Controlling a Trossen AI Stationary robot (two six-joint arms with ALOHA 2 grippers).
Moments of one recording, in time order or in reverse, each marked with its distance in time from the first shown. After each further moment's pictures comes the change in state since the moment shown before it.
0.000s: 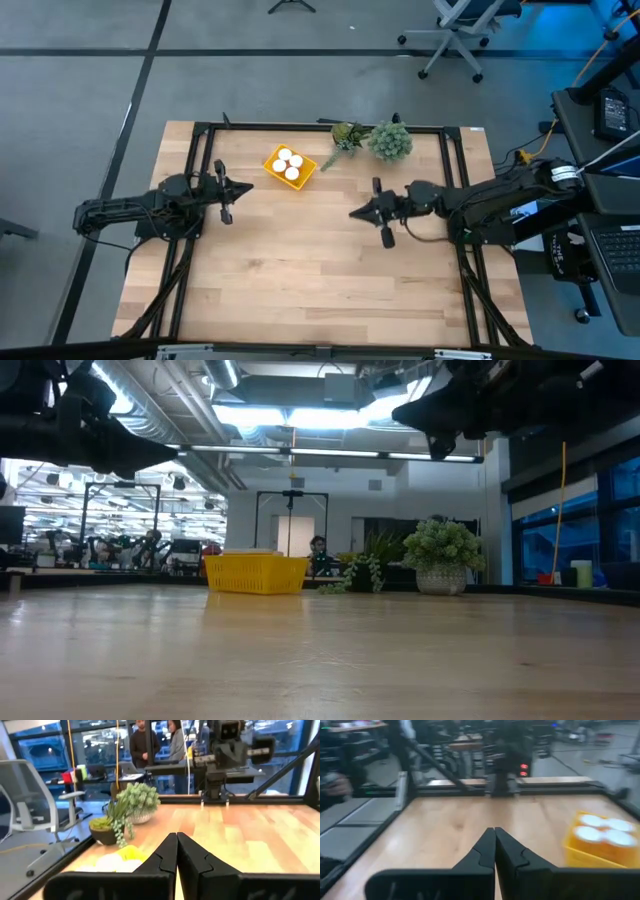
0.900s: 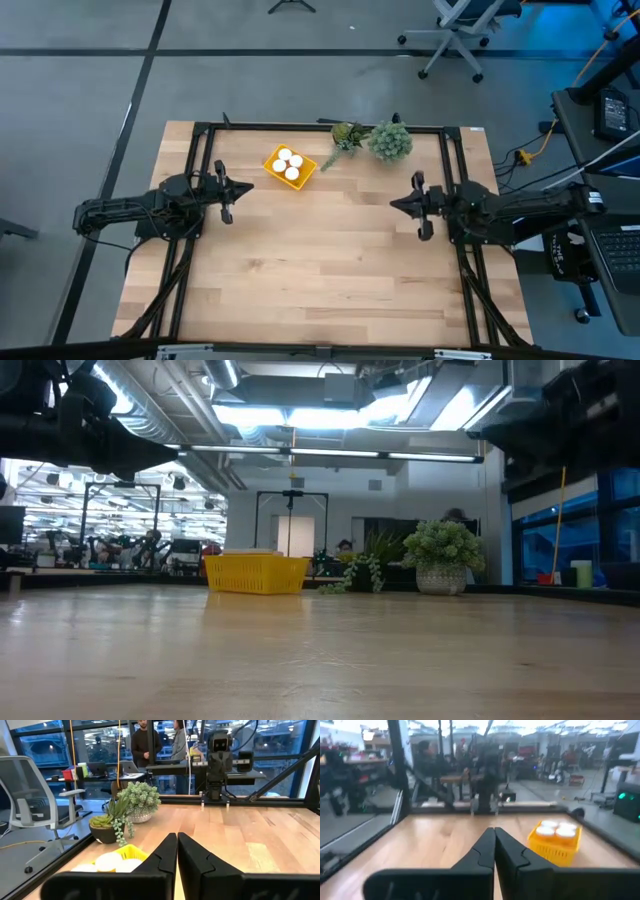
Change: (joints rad) left arm 0.000 0.004 0.000 -0.003 -0.008 -0.026; right arm -0.087 -0.693 -0.448 -0.038 -0.003 -0.041
